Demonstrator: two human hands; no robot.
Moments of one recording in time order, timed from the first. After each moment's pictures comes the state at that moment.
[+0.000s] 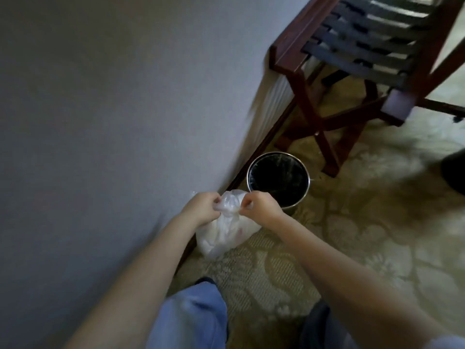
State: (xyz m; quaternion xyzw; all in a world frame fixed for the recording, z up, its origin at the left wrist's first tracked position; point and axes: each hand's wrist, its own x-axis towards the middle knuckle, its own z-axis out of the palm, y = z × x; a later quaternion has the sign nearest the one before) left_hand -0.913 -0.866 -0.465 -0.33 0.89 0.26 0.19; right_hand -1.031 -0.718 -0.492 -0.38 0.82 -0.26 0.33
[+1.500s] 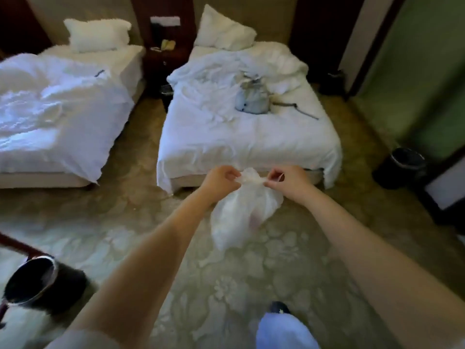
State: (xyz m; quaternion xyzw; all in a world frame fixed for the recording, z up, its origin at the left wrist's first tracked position) left_hand -0.837 -0.118 0.012 0.63 0.65 0.23 0.35; right_hand -0.630 -0.112 0.023 0.60 0.71 -0.31 -0.19
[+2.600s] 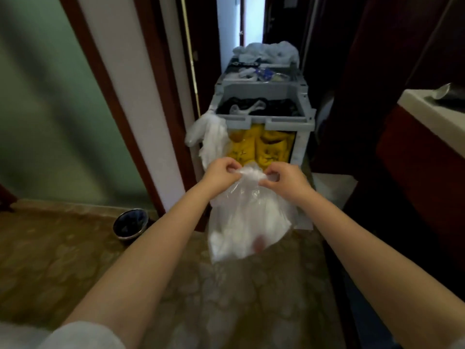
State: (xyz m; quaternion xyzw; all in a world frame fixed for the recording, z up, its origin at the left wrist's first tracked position) left_hand 0.188 0.082 0.068 0.89 0.03 0.07 0.44; right_hand 0.204 -0.113 0.070 0.93 0.20 0.03 -0.32
